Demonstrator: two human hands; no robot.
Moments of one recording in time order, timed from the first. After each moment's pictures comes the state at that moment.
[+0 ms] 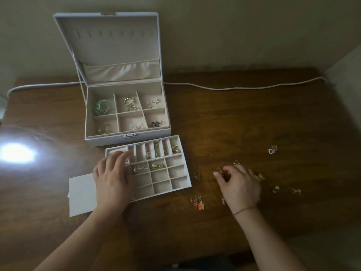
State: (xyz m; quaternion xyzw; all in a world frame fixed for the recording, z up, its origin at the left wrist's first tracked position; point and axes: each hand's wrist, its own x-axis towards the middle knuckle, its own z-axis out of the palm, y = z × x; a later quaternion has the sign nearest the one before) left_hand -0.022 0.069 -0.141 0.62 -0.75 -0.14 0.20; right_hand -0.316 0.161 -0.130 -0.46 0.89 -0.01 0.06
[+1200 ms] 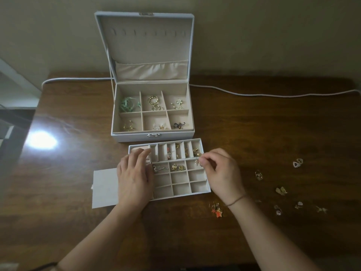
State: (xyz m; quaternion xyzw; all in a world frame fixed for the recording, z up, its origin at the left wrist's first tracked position) left_hand -0.020 0.068 -0.140 0.64 -0.73 -0.15 0.20; right_hand -0.251 0.093 -0.098 -0.59 0.72 -0.27 0.23
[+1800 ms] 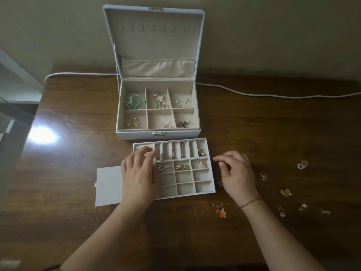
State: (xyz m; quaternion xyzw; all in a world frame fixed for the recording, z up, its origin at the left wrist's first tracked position) left_hand -0.020 0.069 -0.139 0.60 -0.76 -0.13 0.21; right_hand -0.275 0.101 -0.116 -0.59 0.77 -0.19 0.17
